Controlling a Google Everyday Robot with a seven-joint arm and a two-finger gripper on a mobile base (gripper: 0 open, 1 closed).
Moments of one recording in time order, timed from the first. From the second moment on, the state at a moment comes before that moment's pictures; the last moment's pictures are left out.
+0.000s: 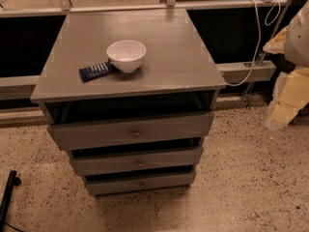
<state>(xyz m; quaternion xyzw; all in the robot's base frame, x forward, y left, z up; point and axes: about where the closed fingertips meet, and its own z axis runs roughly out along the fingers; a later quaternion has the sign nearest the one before) 0.438 -0.216 0.978 -0.60 0.78 -0.04 0.16</state>
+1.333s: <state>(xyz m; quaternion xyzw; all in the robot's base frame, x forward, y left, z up) 0.432 -0.169 0.902 -0.69 0.71 -0.02 0.15</state>
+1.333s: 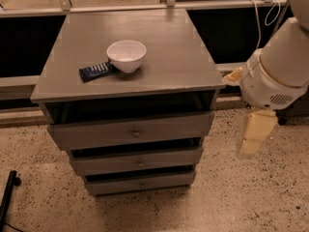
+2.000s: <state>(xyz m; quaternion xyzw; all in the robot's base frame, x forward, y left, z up) 0.466 -0.111 0.863 -0.72 0.63 0.03 0.28</state>
